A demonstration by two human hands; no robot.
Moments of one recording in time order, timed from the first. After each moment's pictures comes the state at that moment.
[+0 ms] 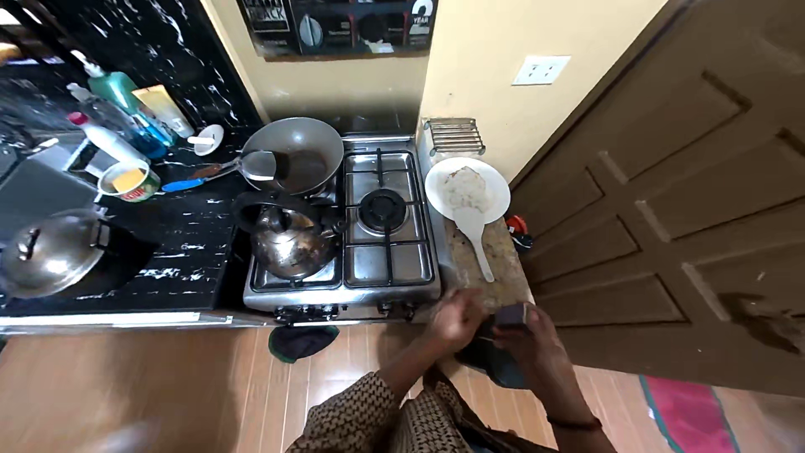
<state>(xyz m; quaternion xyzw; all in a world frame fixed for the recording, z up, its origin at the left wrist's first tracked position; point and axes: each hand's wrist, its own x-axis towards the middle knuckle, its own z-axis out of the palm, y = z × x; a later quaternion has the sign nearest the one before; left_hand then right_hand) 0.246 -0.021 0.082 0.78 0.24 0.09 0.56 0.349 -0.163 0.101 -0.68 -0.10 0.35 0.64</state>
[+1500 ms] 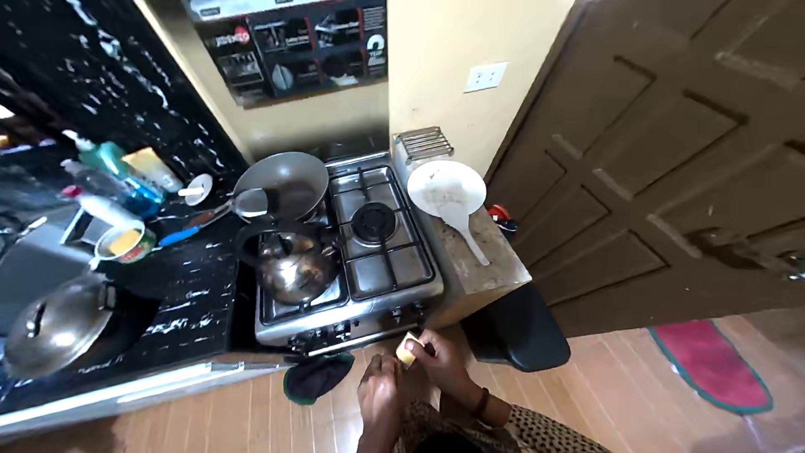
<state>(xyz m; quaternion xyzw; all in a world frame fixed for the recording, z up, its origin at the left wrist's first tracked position) 0.074 -0.045 0.087 0.83 0.47 0.03 0.28 0.210 -0.107 0.051 -0.71 -0.33 0.38 0.50</state>
